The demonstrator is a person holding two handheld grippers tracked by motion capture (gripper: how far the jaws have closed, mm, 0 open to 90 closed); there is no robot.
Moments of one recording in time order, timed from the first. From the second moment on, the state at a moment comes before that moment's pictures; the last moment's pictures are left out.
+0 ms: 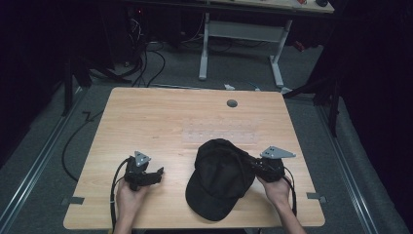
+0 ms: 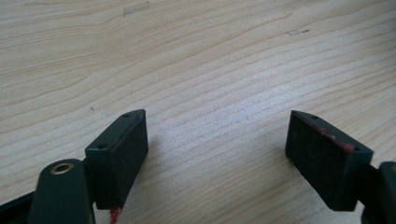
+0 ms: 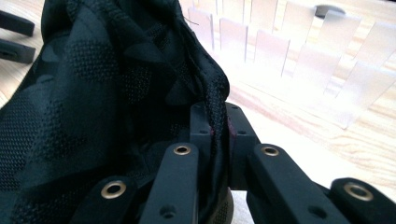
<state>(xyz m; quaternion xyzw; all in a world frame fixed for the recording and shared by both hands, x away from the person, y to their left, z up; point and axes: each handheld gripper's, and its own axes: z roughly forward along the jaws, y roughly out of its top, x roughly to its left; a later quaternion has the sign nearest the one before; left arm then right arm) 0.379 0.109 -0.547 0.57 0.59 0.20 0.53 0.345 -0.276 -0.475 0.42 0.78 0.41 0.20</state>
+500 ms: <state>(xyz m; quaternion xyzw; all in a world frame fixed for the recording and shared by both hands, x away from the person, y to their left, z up) 0.379 0.105 -0.543 0.59 0.59 0.19 0.52 0.350 -0.280 -0.436 0.39 0.78 0.44 0.22</state>
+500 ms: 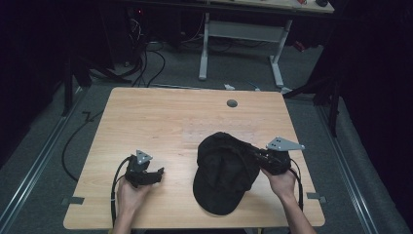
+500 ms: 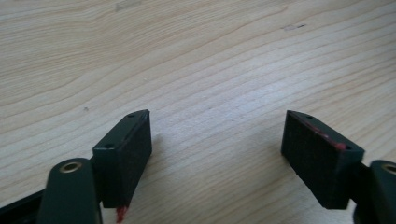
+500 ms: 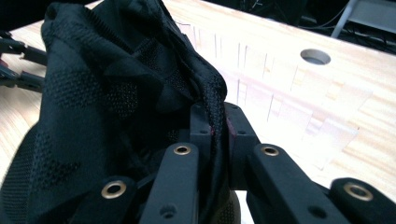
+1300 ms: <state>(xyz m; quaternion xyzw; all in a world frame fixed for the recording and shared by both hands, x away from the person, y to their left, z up) 0.362 0.088 -0.504 0.58 0.54 0.07 0.60 0.352 -0.266 -0.382 0.33 0.78 0.48 0.23</state>
